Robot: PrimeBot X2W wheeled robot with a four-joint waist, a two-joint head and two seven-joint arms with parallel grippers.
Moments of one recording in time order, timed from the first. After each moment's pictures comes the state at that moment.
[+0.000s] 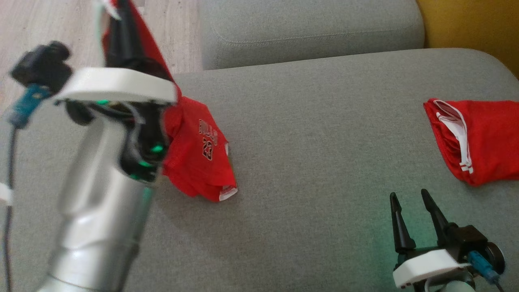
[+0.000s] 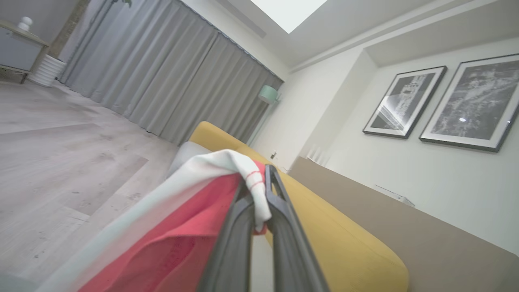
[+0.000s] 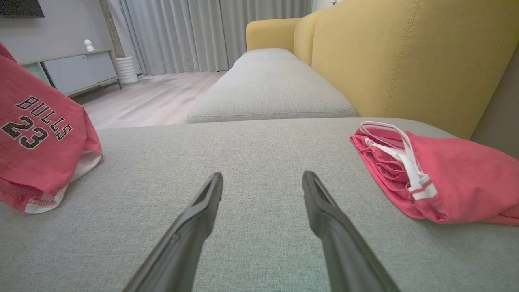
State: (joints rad) left arm -0.67 0.14 -0.33 0.18 -0.91 0.19 -0.08; right arm 0.05 -0.05 0.02 0.29 0.05 0.12 -0.25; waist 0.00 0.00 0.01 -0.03
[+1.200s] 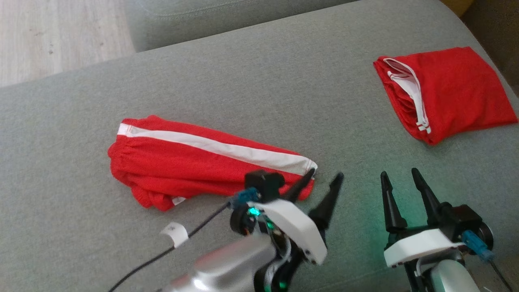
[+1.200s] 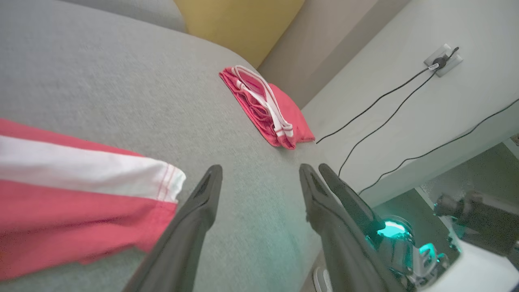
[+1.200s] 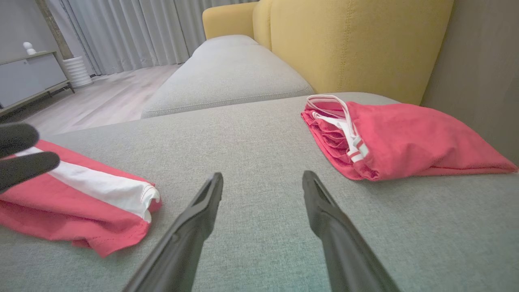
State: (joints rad) left arm -0.61 0.05 -1.26 0.34 -1.28 0.20 -0.16; right arm -0.04 -0.05 0.06 0.32 0.10 0.12 -0.25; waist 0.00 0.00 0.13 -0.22
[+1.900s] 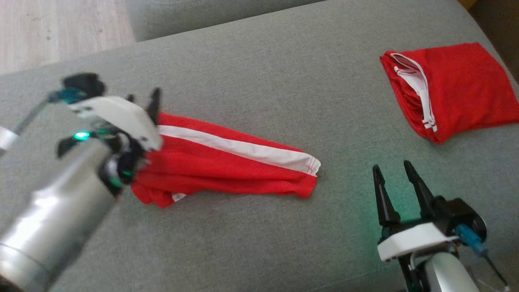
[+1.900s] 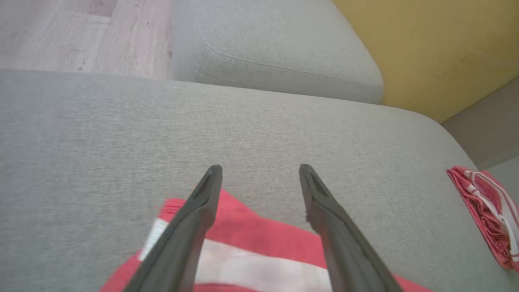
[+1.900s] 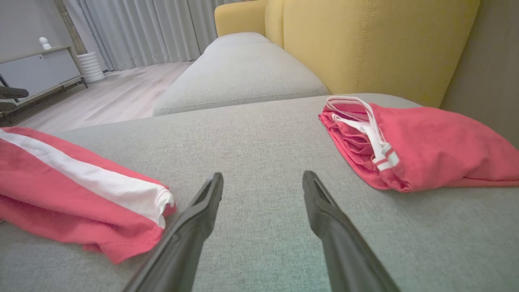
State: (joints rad) left arm -0.87 0.42 -1.03 0.62 -1.40 0.19 0.10; right arm -0.06 -0.05 0.09 0.31 0.11 0.12 -0.25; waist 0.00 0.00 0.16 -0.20
